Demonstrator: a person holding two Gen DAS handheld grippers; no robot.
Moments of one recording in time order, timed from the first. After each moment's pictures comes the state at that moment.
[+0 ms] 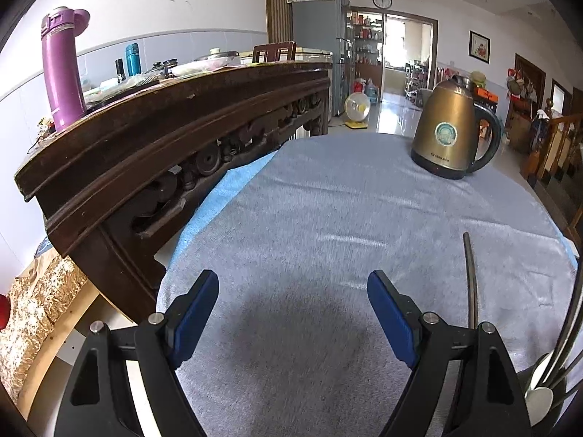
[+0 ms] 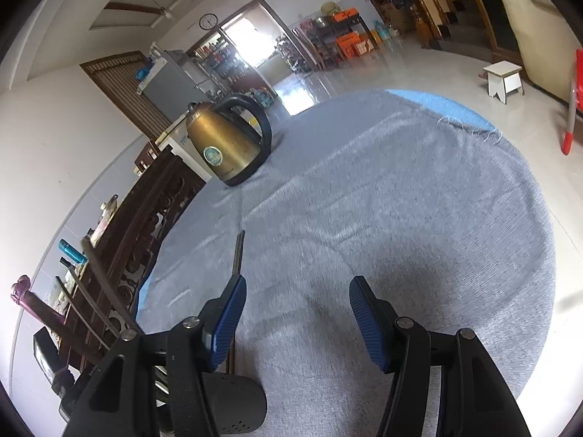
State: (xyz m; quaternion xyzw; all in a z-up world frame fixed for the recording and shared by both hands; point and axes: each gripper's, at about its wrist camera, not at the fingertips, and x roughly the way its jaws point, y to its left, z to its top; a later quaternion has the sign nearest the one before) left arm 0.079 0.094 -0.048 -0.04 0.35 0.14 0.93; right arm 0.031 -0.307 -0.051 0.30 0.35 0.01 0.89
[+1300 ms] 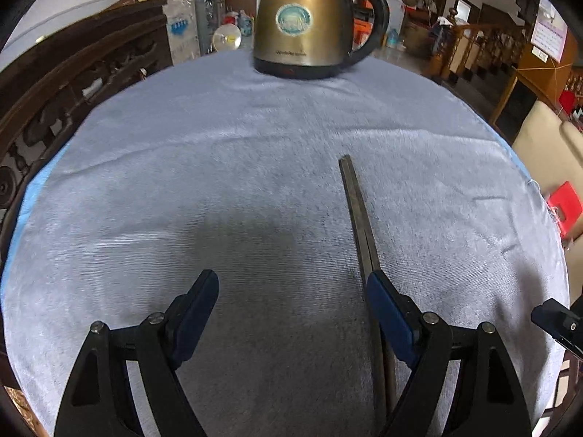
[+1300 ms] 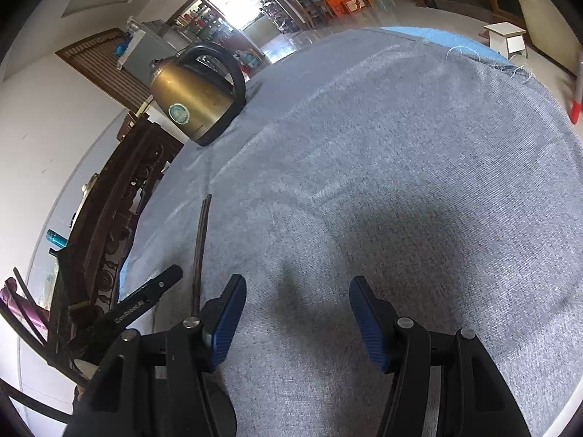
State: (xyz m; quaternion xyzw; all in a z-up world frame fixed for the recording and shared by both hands) left arm 0.211 -0.034 -0.128 0.02 0.49 -0.11 0.87; right arm 0.081 -0.308 -0.116 0.32 0.43 0.02 0.85
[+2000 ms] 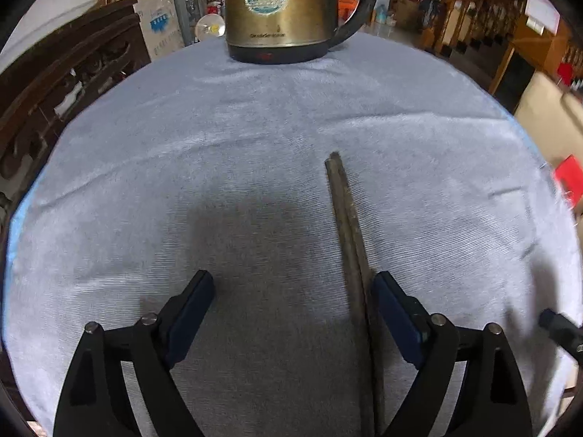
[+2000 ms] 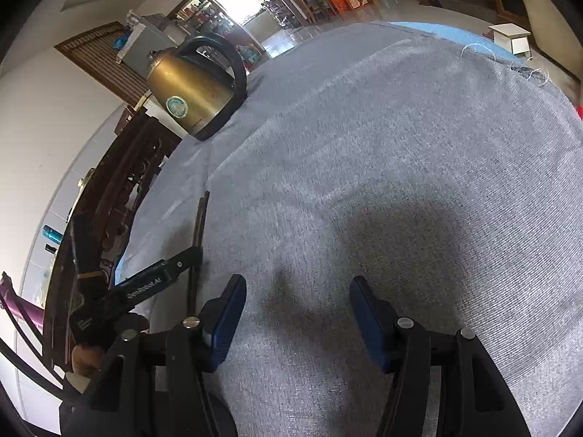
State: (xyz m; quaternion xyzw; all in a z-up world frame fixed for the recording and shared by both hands) left arm 0.248 -0.055 -0.140 0.06 0.51 -0.11 0.85; right arm 0.099 -0.300 -0.121 0.31 0.43 0.02 0.85
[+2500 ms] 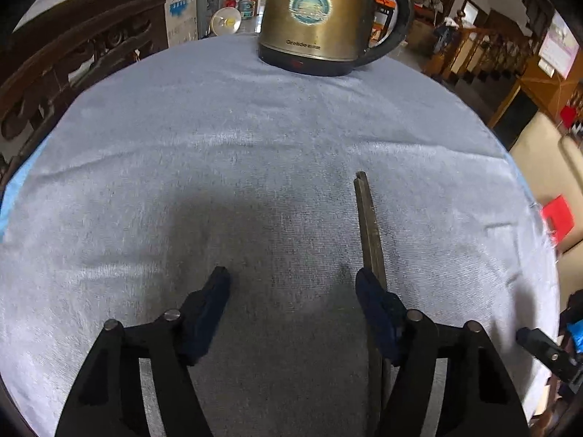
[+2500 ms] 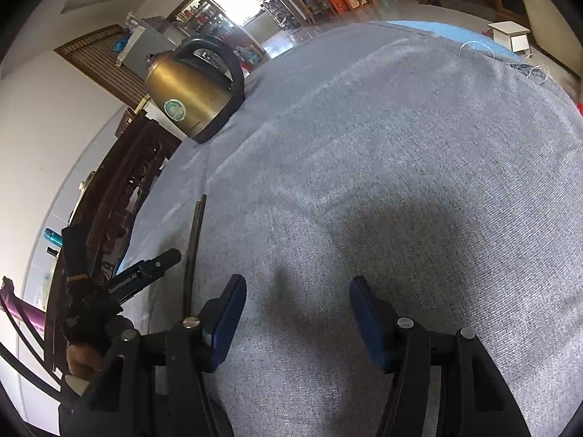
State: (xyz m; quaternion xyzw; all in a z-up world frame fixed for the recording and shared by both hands) left arm 0.250 -0.026 -0.132 -0.01 0.51 -0.11 0.85; right arm 0.101 -0.305 -0.125 0.31 0.43 0.02 0.85
